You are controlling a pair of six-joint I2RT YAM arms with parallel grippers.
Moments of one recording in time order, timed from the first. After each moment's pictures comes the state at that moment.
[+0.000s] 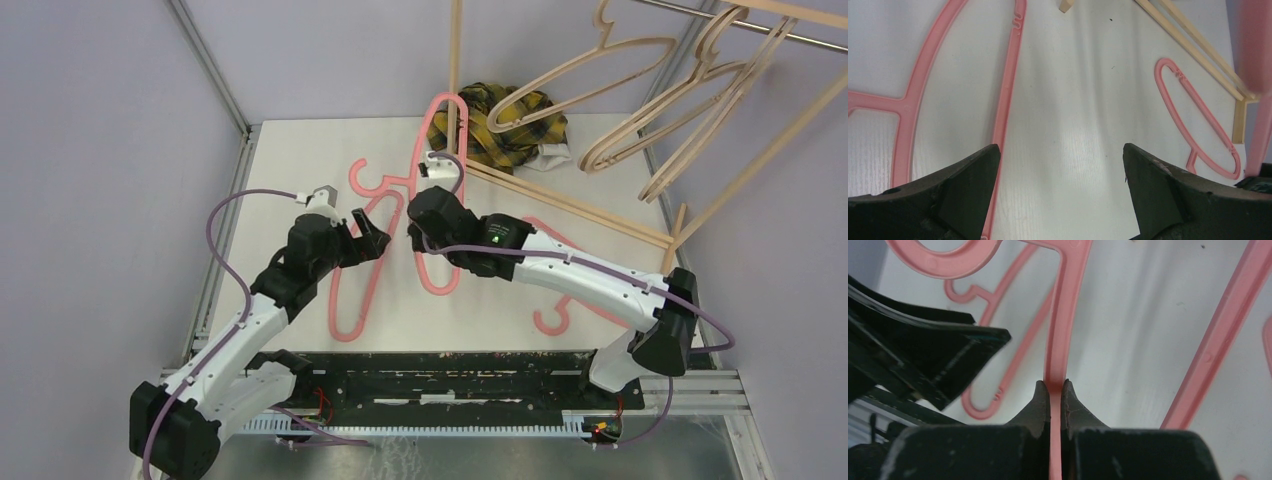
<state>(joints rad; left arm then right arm) -0.43 0.91 0.64 -0.21 0.00 -0.60 1.08 1.54 1.47 -0.60 0.50 0.68</state>
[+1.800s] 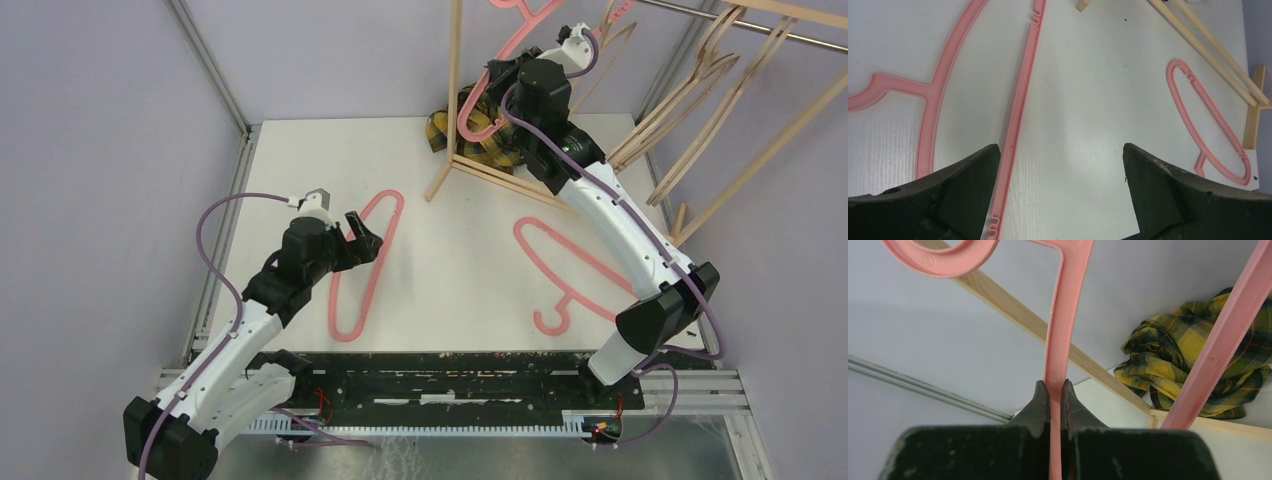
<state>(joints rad) -0.43 0.84 0.66 -0.33 -0.06 -0.60 0.57 1.63 1.82 -0.19 0.57 0.72</state>
